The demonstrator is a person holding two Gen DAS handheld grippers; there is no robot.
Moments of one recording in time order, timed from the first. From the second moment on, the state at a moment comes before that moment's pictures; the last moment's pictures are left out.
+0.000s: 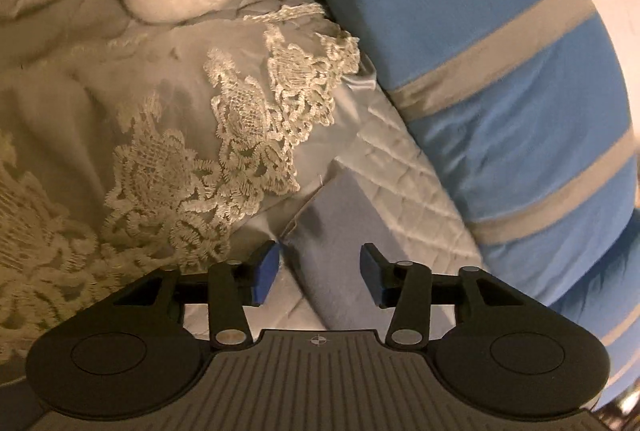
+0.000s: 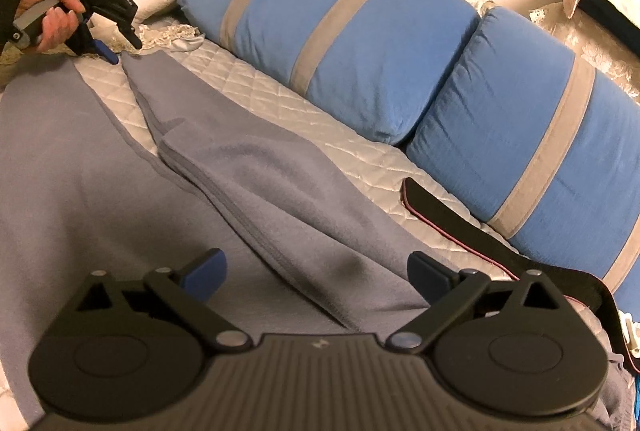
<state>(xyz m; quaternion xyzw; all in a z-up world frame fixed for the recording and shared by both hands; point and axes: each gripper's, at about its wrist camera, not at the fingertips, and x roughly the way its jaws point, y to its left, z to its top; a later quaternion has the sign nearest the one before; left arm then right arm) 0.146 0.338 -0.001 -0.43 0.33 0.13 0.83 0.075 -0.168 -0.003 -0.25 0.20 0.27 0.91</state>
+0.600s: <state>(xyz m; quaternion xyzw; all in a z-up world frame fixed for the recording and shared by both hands) 0.135 0.335 0.021 -0.33 0.33 0.22 0.86 0.074 -0.170 -0.007 -0.25 0.20 0.27 0.91</state>
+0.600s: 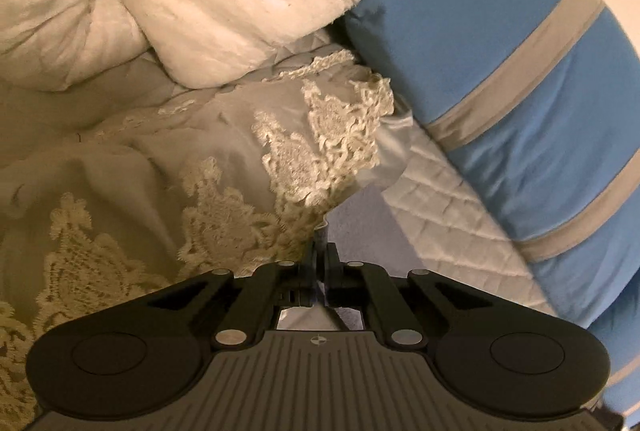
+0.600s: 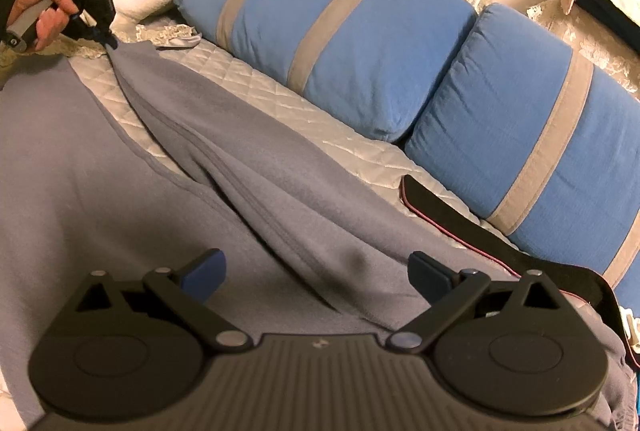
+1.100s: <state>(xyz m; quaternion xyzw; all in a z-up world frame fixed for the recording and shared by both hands) 0.134 0.314 0.046 -0.29 0.27 0.19 0.90 0.070 -0.164 -0.003 -0.25 0.20 0.27 0.91</state>
